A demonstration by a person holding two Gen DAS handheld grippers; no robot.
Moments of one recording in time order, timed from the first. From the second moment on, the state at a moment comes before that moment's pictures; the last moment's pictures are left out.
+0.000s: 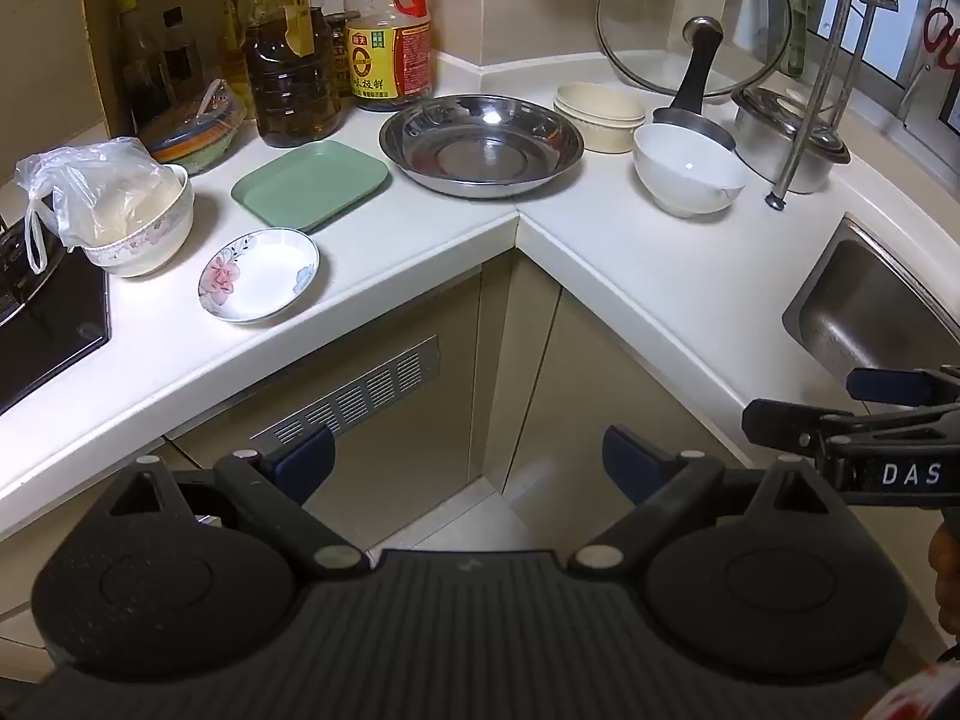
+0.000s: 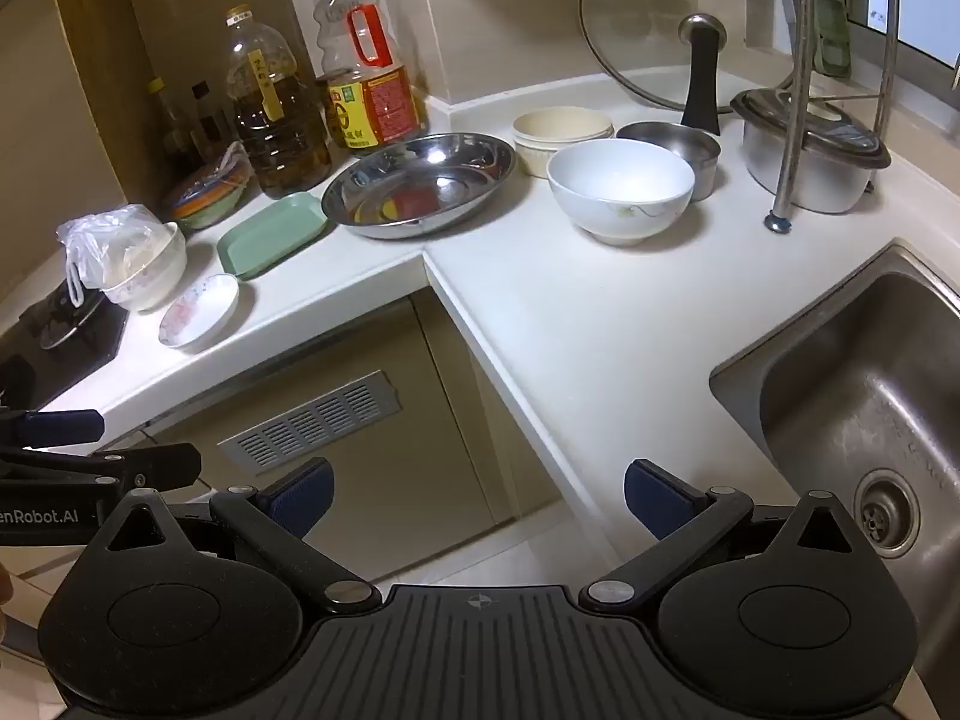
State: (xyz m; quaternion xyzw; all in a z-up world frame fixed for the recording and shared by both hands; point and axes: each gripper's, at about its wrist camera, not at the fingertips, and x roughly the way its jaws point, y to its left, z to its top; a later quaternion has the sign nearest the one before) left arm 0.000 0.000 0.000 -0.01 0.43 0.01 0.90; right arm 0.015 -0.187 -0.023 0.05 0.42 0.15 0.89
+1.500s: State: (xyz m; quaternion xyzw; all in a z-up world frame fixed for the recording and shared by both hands) left arm 0.004 0.001 0.003 -0.01 0.43 0.01 0.90; right arm 0.019 -0.190 -0.019 0.05 0.41 0.15 0.90
